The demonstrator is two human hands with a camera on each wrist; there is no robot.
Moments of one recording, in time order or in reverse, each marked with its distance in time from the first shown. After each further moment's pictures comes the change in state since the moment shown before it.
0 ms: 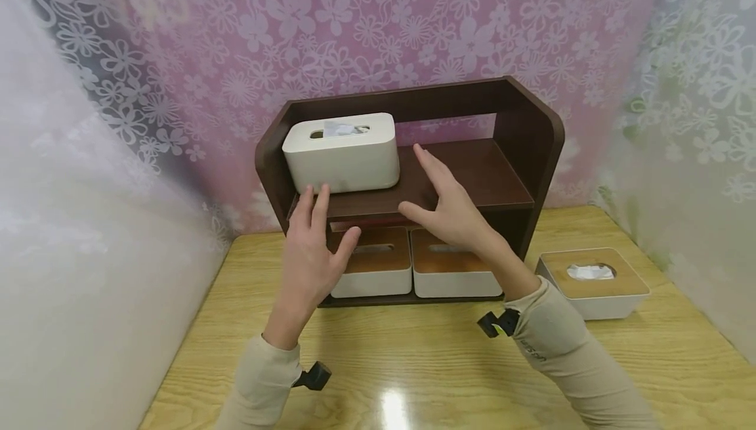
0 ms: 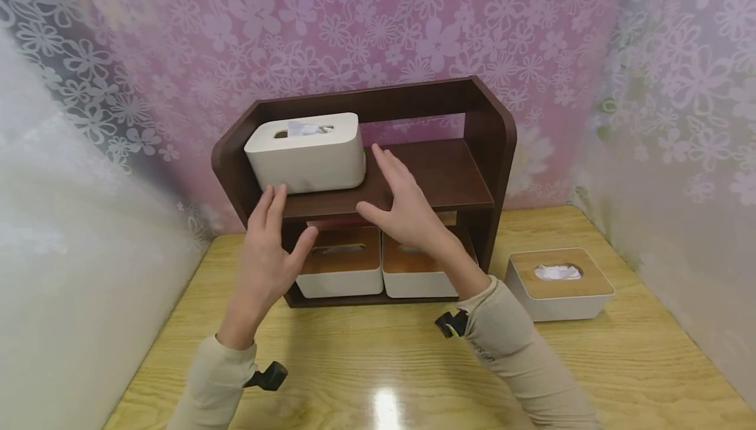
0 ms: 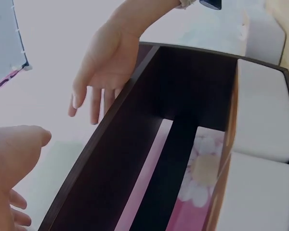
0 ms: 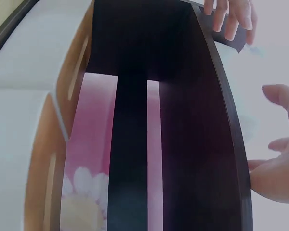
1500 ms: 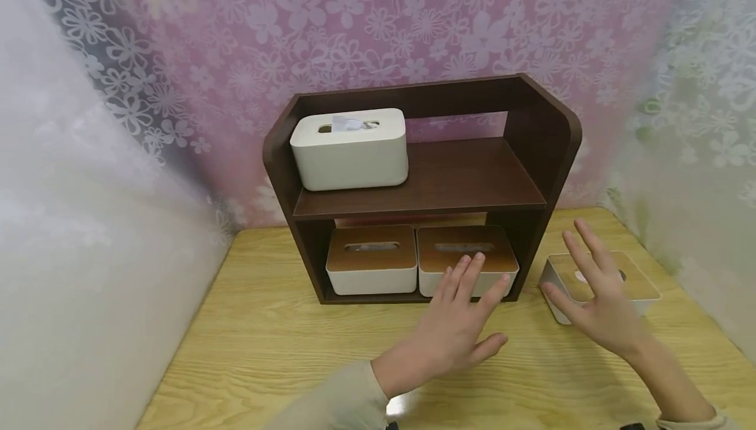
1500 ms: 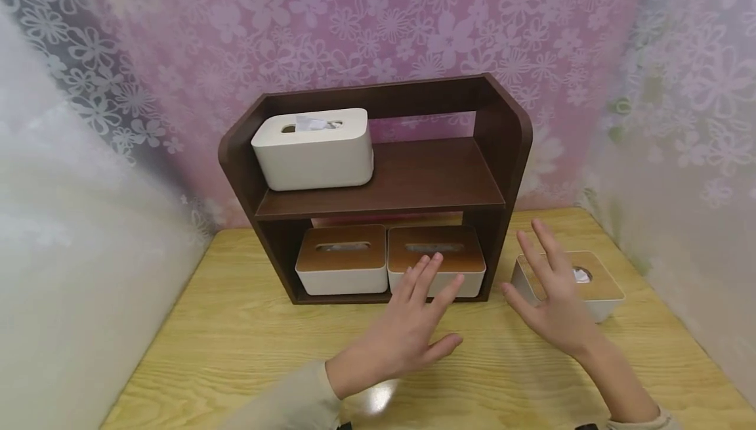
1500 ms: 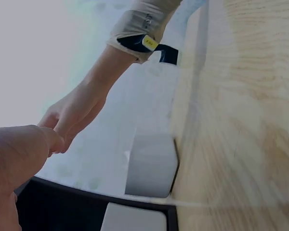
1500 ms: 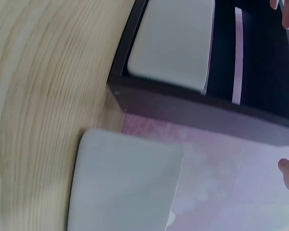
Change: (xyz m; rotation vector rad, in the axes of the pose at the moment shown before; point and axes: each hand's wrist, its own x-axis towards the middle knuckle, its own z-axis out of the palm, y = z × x) left_hand -0.065 0.126 0.098 0.142 -0.458 0.450; right_hand -0.161 0.097 -0.060 -0.270 0.410 -0.495
